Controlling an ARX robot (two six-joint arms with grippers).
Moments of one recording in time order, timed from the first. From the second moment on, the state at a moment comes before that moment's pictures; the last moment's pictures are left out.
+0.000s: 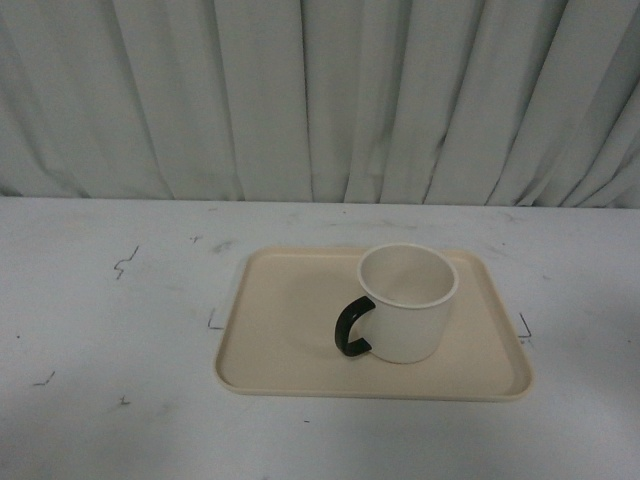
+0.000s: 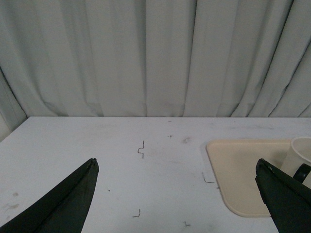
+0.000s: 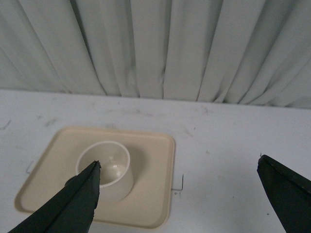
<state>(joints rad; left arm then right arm) 0.00 0.01 0.01 0.00 0.00 0.00 0.23 0.94 0.53 0.18 0.08 0.03</state>
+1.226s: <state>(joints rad) 0.00 0.01 0.01 0.00 0.00 0.00 0.37 2.17 1.52 -0.56 -0.01 0.71</state>
